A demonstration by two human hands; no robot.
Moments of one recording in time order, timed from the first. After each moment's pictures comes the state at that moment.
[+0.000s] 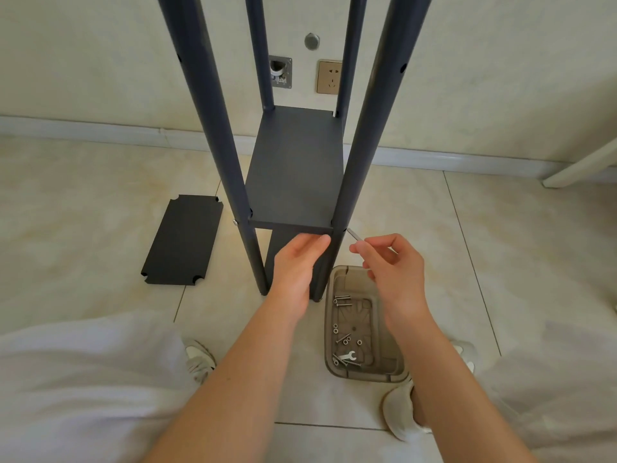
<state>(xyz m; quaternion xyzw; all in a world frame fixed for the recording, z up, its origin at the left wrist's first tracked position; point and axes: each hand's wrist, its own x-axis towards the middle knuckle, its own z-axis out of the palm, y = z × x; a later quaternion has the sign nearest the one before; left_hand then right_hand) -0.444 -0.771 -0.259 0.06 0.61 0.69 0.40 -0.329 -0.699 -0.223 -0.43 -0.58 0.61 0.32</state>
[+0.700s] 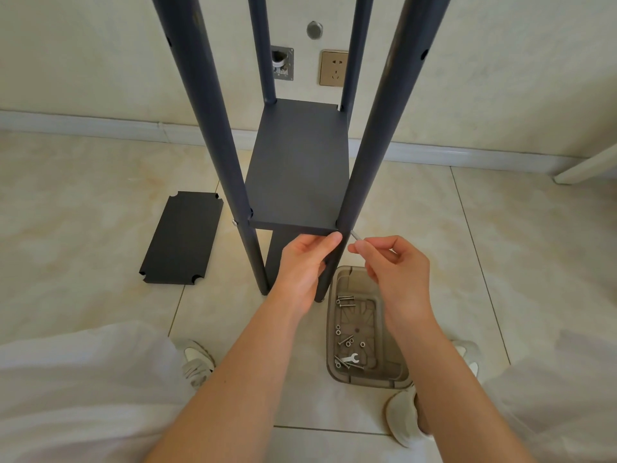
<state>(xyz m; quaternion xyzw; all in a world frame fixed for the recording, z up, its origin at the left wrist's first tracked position) -0.452 -0.759 -0.264 0.07 0.56 0.70 0.43 -0.334 -0.694 -0.229 -0.43 -0.56 0.63 0.32</state>
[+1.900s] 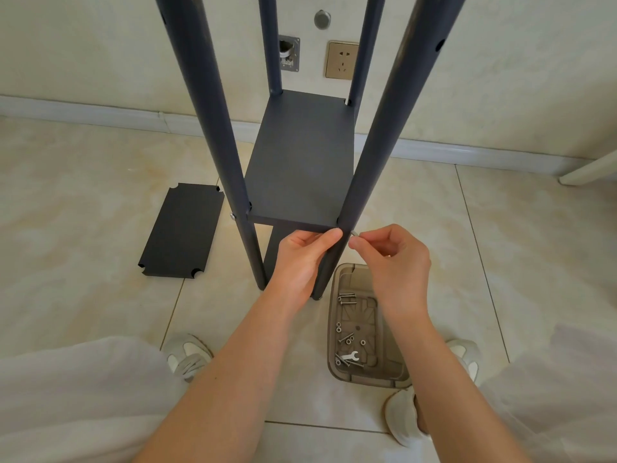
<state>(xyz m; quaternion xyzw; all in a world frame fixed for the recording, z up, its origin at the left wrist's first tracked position) -0.460 -0.765 -0.261 0.10 0.52 0.73 0.43 -0.350 -0.699 -0.217 -0.46 -0.66 0.50 0.33</state>
